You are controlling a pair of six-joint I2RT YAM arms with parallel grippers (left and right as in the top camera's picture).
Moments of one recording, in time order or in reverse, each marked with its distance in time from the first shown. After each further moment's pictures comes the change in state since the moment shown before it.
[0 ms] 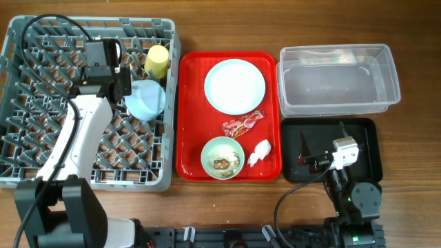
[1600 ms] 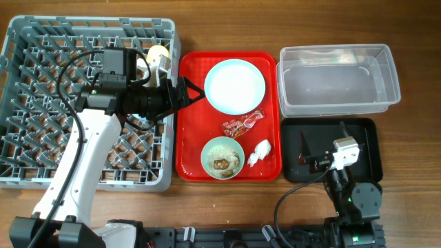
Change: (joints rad) left arm -0.143 -0.152 0.023 -0.324 1.028 -0.519; right arm 0.000 0.000 0.000 0.007 -0.003 0.000
